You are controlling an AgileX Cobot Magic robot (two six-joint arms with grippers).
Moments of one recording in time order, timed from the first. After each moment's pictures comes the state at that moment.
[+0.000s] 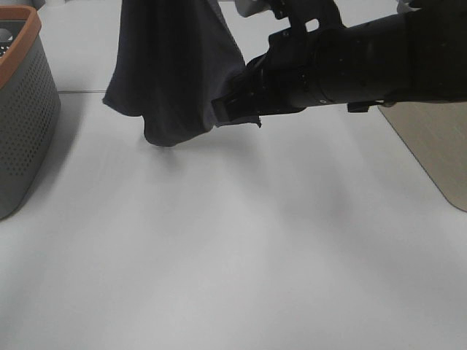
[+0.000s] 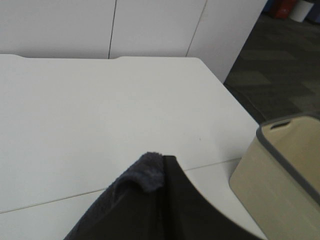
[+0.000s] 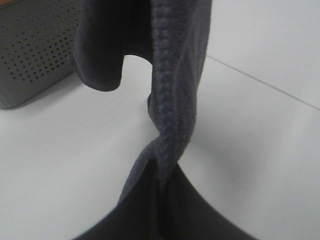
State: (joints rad) left arm -0.51 1.76 -1.95 0.04 0.60 -0.27; right arm 0.63 1.54 -0.89 1.75 -0.01 -1.82
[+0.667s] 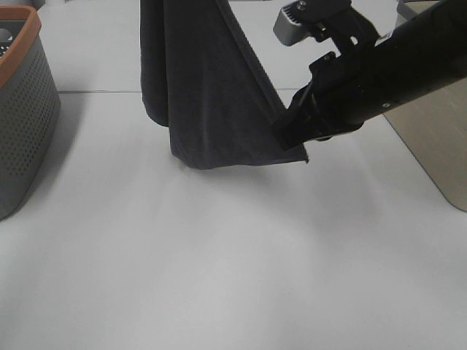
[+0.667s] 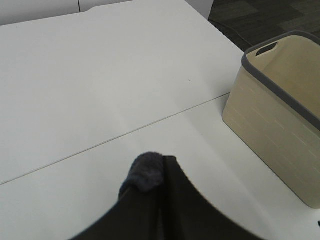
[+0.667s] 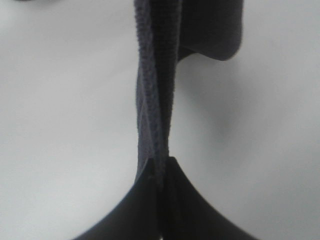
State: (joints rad) left arm -0.51 1.74 -1.95 -0.09 0.77 -0.04; right arm 0.46 1.51 -0.95 0.51 0.43 -0.75
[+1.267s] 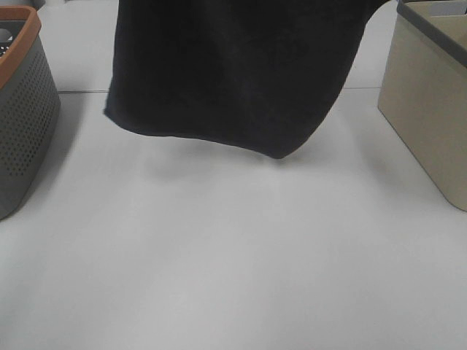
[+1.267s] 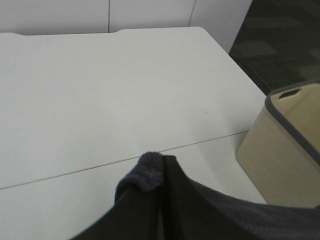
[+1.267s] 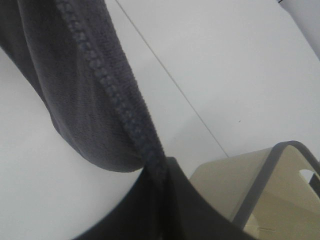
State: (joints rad) left arm -0.49 1.74 -1.87 0.01 0.61 -0.27; right arm 0.35 1.50 -1.51 -0.11 0.84 -0.63
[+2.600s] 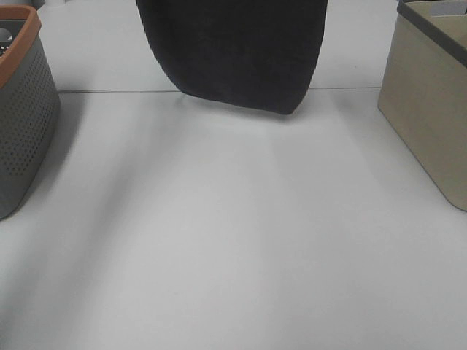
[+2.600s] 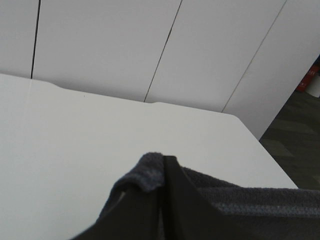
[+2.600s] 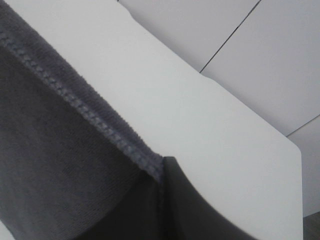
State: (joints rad) left arm -0.30 1.99 -1.78 0.04 -0.01 -0.40; right arm 0.22 1.94 -1.85 0.01 0.36 -0.57
